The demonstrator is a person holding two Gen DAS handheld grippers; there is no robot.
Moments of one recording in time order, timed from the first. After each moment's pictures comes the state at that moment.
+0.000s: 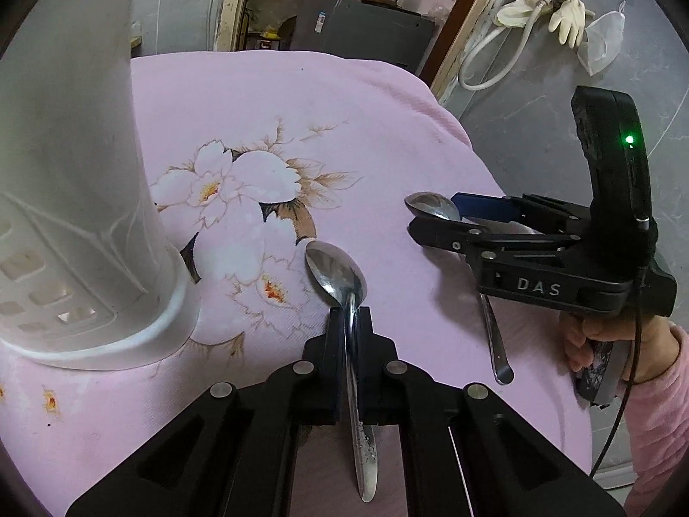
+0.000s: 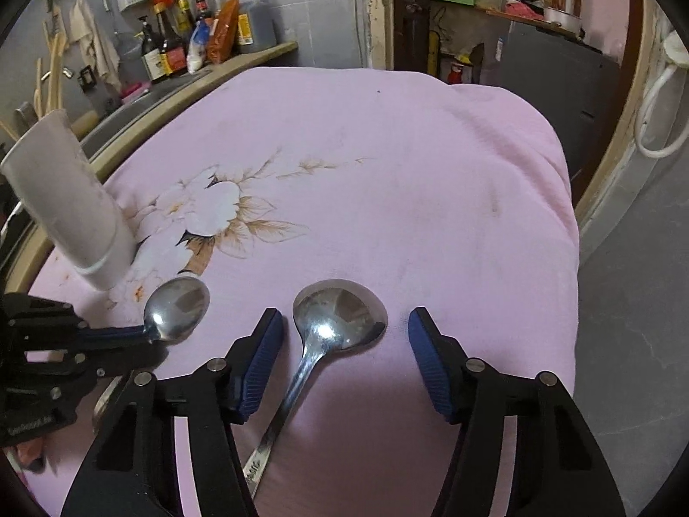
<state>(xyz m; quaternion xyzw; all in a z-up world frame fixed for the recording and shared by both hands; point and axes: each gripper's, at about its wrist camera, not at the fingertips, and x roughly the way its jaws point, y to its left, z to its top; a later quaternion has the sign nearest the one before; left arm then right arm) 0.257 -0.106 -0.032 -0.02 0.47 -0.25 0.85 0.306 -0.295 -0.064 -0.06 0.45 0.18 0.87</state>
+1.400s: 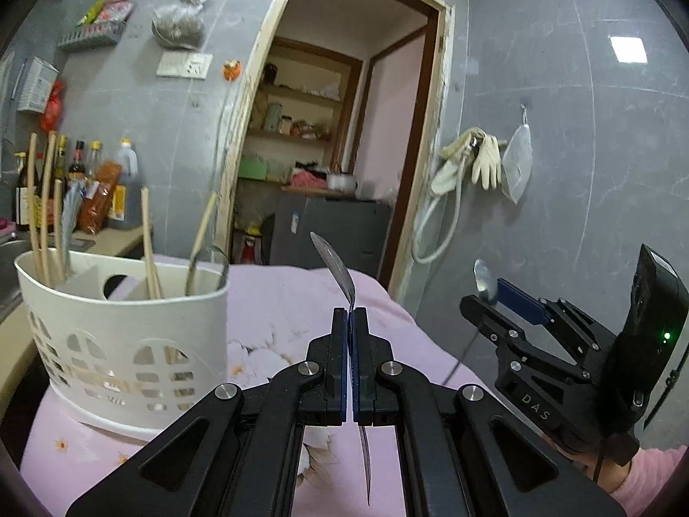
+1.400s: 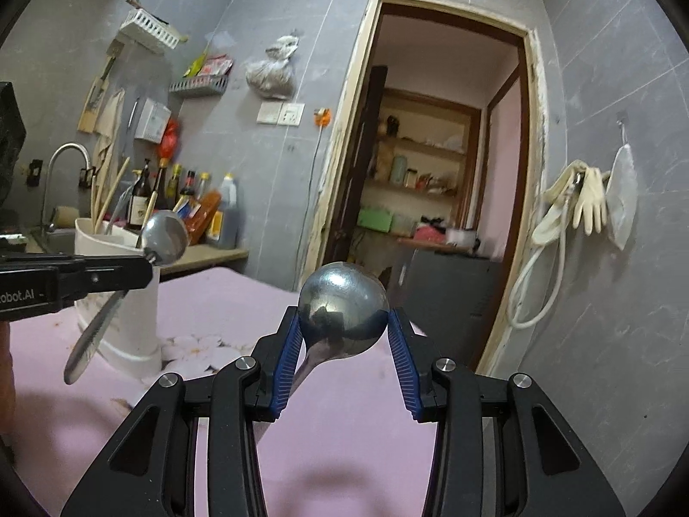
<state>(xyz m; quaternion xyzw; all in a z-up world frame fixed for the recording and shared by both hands) 0.152 -0.077 0.031 -0.05 0.13 -0.27 0.95 0.150 -0.278 -0.005 -0.12 0.04 0.06 0.99</state>
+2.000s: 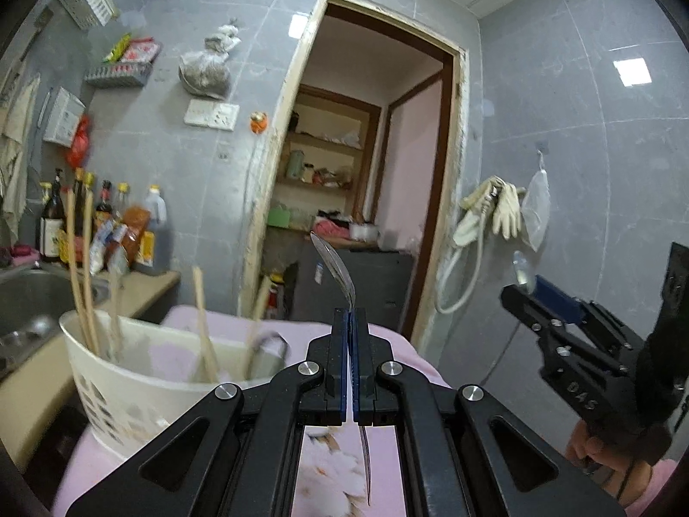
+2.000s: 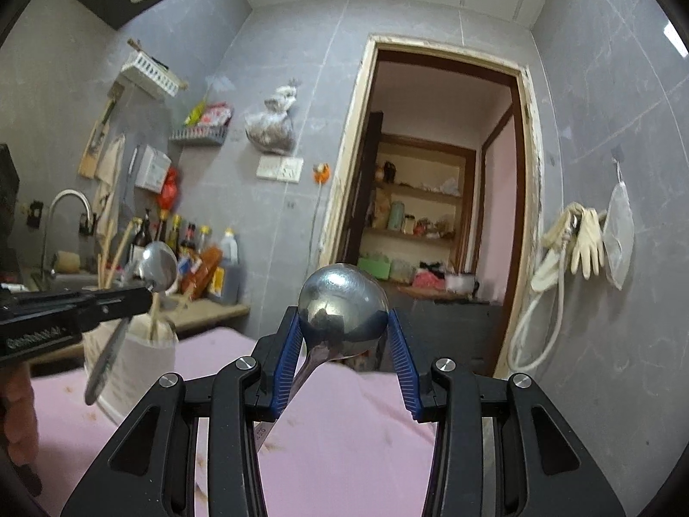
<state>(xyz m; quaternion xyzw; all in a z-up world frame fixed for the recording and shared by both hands) 0.152 -0.038 0.064 -0.07 0.05 -0.22 0.97 0.139 -0.257 0.043 -0.10 -0.04 0.07 0.99</state>
